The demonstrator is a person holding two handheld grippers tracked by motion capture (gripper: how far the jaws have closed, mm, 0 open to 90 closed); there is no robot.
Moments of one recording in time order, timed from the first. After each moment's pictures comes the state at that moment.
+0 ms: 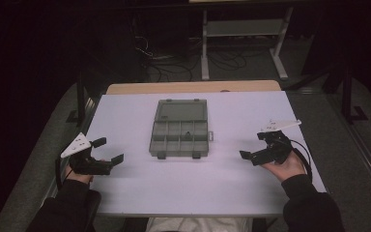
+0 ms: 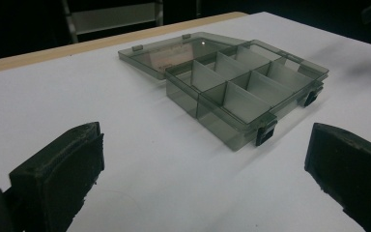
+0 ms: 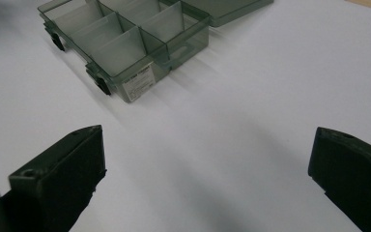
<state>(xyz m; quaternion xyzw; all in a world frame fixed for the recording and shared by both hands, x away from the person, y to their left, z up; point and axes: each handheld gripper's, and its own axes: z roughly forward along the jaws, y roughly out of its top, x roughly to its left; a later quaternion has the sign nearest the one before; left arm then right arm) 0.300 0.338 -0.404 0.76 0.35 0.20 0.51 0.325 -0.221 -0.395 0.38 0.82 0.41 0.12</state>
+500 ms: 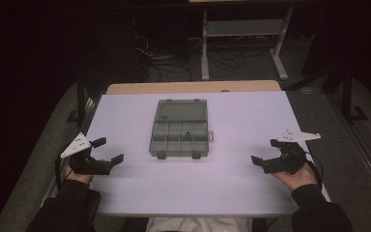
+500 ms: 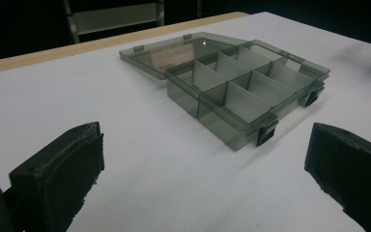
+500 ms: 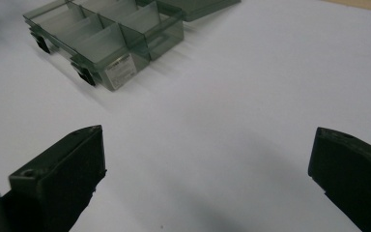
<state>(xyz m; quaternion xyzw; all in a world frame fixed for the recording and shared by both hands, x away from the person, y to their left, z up) 0.299 0.338 -0.403 0.76 0.35 0.20 0.51 0.298 -0.252 -0.409 0.42 0.78 0.43 0.15</state>
